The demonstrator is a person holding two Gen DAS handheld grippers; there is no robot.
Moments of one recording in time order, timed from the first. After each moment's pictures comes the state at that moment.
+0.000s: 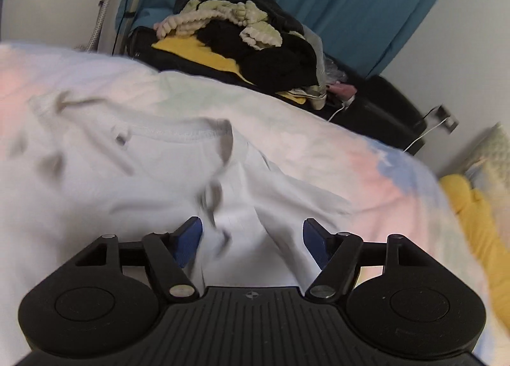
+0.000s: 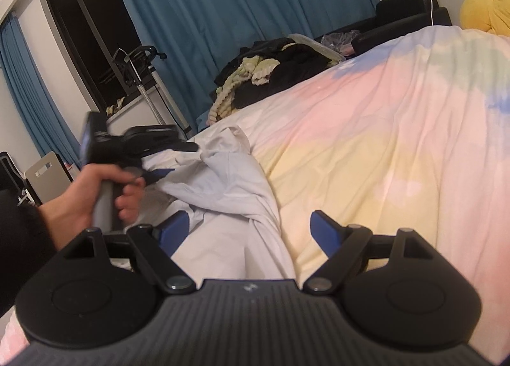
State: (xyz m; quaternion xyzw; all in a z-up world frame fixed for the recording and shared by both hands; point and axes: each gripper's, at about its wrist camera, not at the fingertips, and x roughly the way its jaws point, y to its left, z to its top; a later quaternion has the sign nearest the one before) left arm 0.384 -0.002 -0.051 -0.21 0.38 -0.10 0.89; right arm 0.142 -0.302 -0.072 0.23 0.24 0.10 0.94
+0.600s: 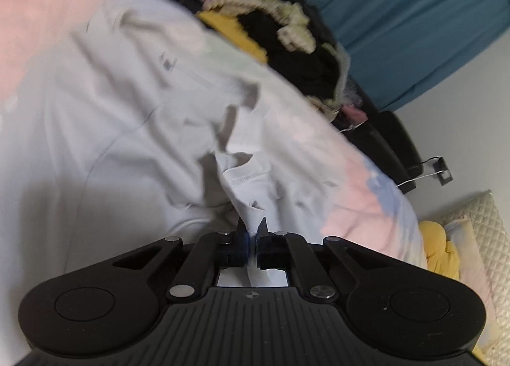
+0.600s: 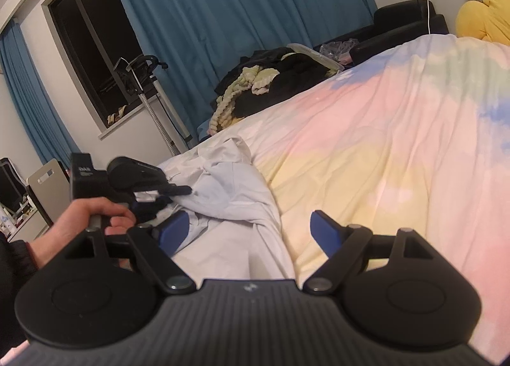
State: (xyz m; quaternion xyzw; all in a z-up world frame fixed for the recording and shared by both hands) left arm 0.338 0.004 -0.060 -0.34 0.36 -0.07 0.86; right arm 0.131 -0.306 -0.062 0.23 0.23 0.10 0.94
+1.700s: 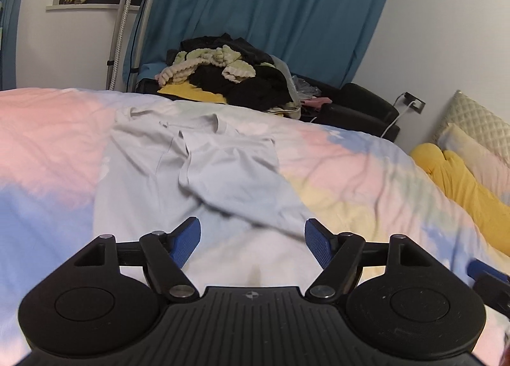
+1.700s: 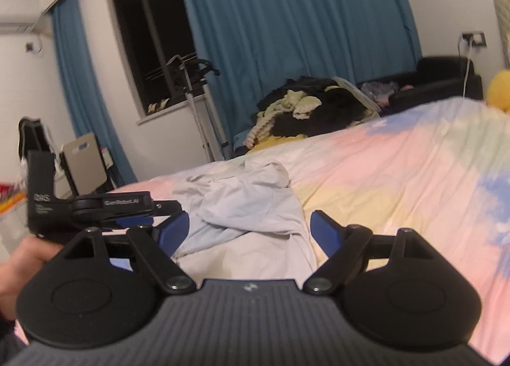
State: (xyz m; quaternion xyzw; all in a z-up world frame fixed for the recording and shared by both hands) left arm 0.119 -0.021 0.003 -0.11 0.28 -0.11 0.95; right arm 0.041 -0.296 0.003 0.13 0.19 0.17 0.96
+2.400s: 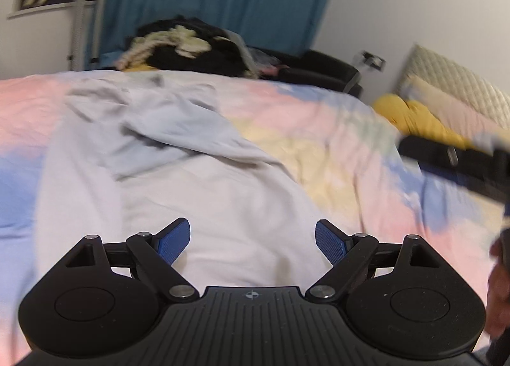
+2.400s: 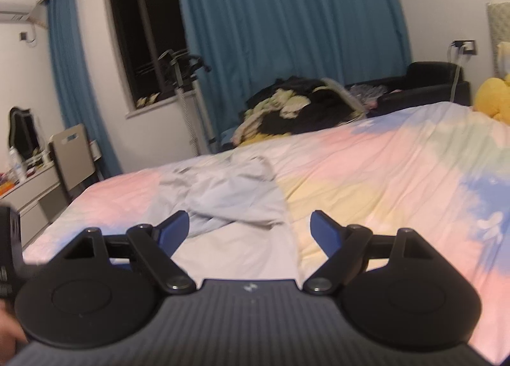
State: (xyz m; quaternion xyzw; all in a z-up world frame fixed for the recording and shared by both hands) left arm 0.069 -0.092 -0.044 -0.05 0.30 -0.19 0.93; right arm 0.035 -0.303 -0.005 0.12 0.18 0.12 0.97
